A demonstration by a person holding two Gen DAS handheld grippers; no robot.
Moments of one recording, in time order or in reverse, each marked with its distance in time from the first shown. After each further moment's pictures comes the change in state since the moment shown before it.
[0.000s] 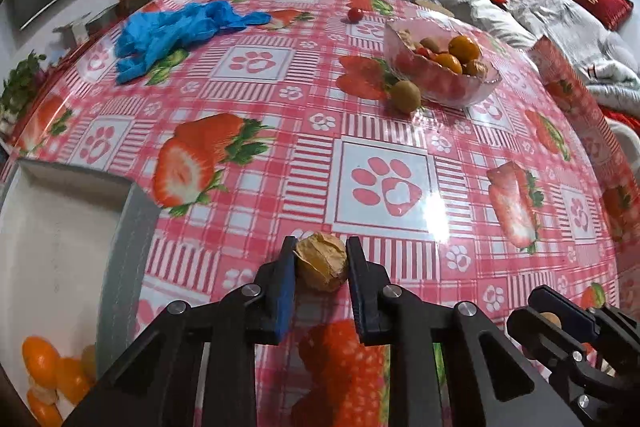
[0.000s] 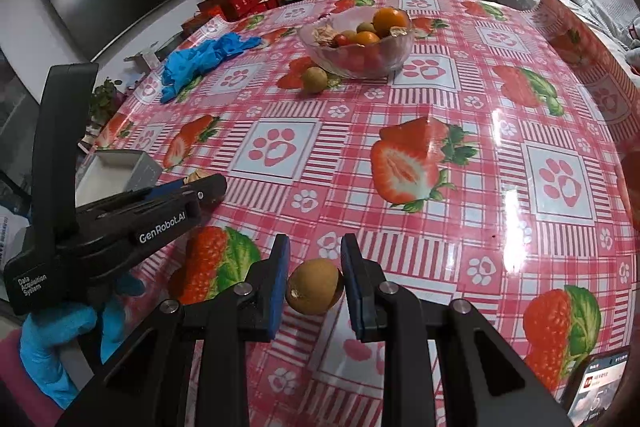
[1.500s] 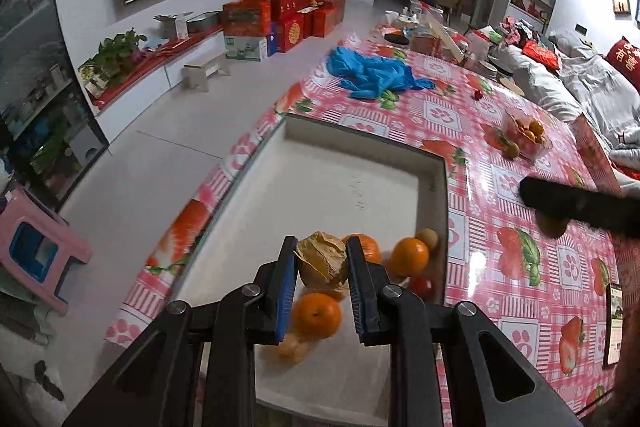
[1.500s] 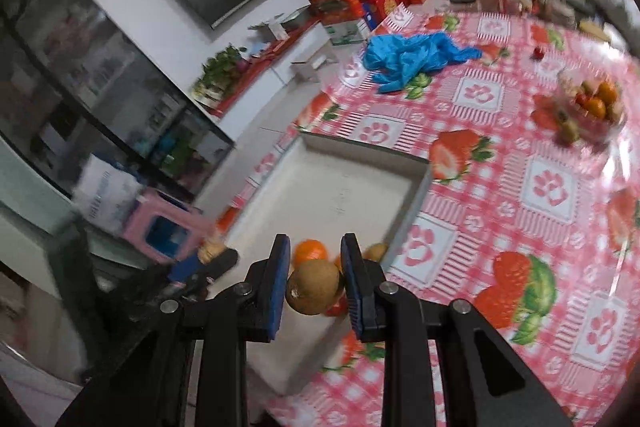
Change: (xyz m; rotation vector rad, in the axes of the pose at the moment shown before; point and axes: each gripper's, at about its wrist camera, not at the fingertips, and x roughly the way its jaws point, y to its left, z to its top) left arm -0.173 0.198 -0.089 -0.173 -0.157 0.154; right arm -0.038 0.202 0.028 -0.113 0.102 0.418
